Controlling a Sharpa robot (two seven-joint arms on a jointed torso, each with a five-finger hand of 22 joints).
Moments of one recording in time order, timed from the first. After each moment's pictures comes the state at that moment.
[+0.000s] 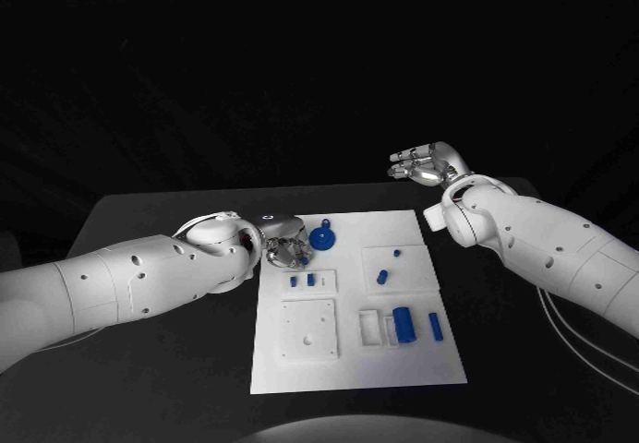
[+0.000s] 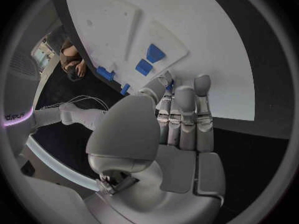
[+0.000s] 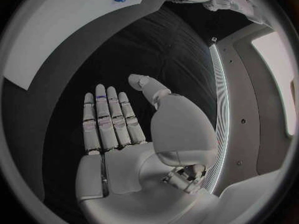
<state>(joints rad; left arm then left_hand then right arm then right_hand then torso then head) 1.23 -0.60 -0.21 1.27 -1.42 -0.17 0.02 1.41 -0.03 0.28 -0.12 0.18 1.22 0.09 0.06 0.07 1.32 0.03 0.06 0.06 1.36 -0.05 1.18 0.41 0.09 1.25 -0.06 0.46 1.31 1.02 -0.61 0.31 1.04 -0.84 -0.38 0.13 1.22 -0.13 0.41 -0.23 0.60 0.96 0.17 0.06 0.06 1.08 0.15 0.07 0.06 1.08 0.15 0.07 0.06 0.04 0.80 0.15 0.07 0.06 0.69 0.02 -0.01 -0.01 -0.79</state>
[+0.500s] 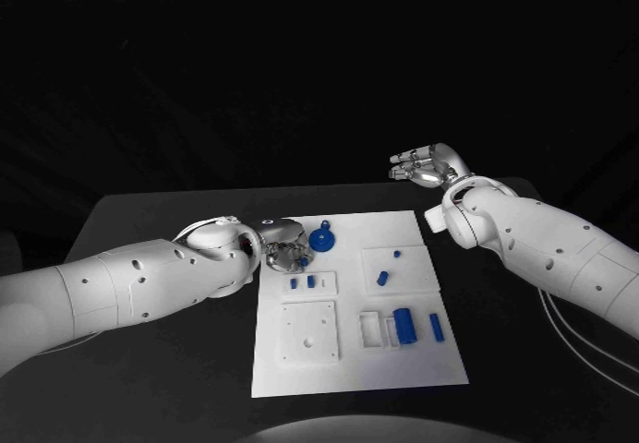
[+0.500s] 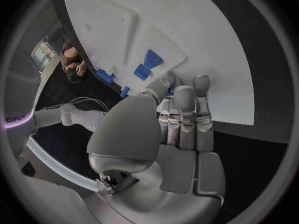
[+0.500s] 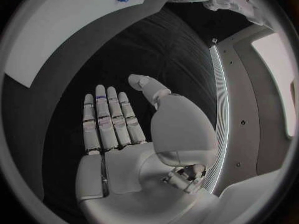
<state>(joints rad) 1.22 -0.61 -0.22 1.27 -1.42 -0.18 0.02 1.42 -0.06 0.29 -0.14 0.17 1.08 0.09 0.07 0.06 1.35 0.02 0.06 0.06 1.36 -0.06 1.18 0.41 0.09 1.26 -0.07 0.46 1.31 1.02 -0.61 0.31 1.04 -0.86 -0.38 0.13 1.22 -0.13 0.41 -0.23 0.60 0.96 0.17 0.06 0.06 1.08 0.15 0.07 0.06 1.07 0.15 0.07 0.06 0.04 0.78 0.15 0.07 0.06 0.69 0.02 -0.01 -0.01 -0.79</state>
